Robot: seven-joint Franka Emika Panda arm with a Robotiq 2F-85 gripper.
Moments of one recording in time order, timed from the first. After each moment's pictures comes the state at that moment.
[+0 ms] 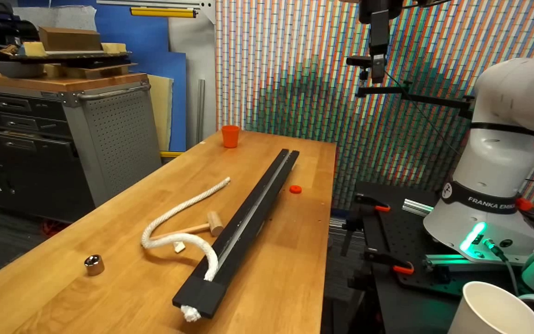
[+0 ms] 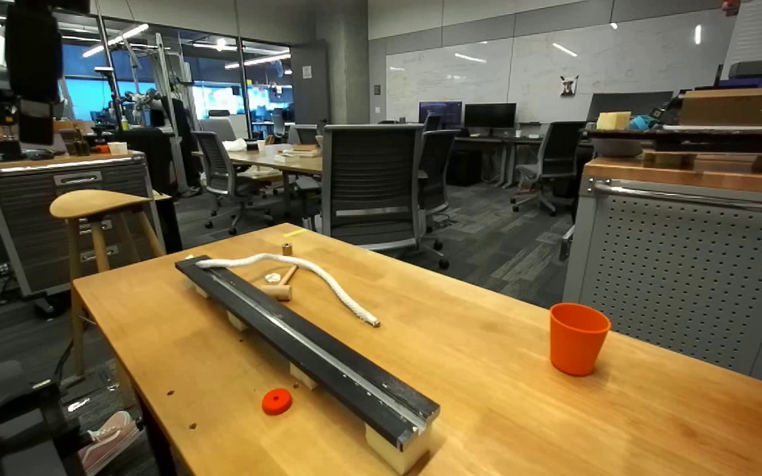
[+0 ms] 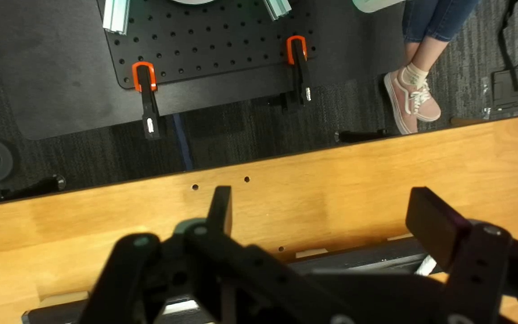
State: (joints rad) arm -0.02 -0.77 -0.08 -2.58 0.12 1.61 0.05
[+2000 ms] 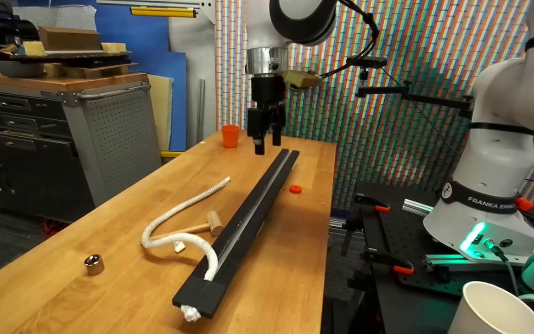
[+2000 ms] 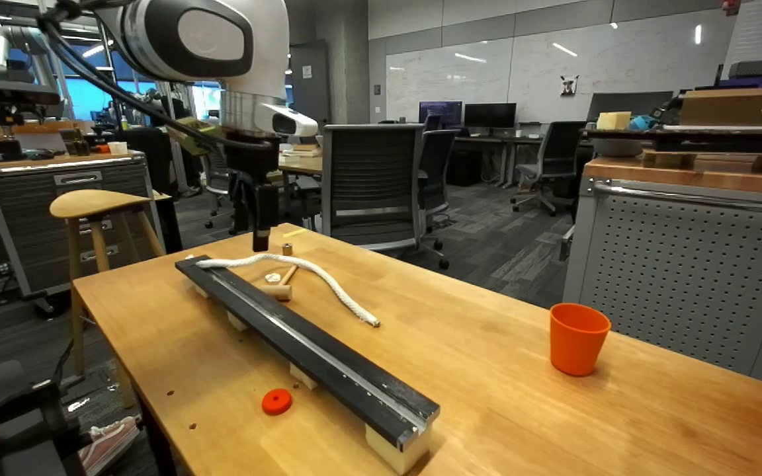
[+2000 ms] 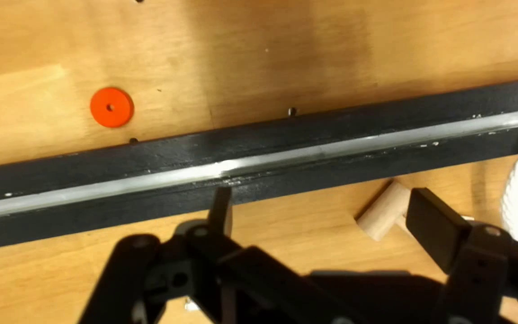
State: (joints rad) arm 0.01 0.02 0.03 -2.34 0.12 2.27 0.15
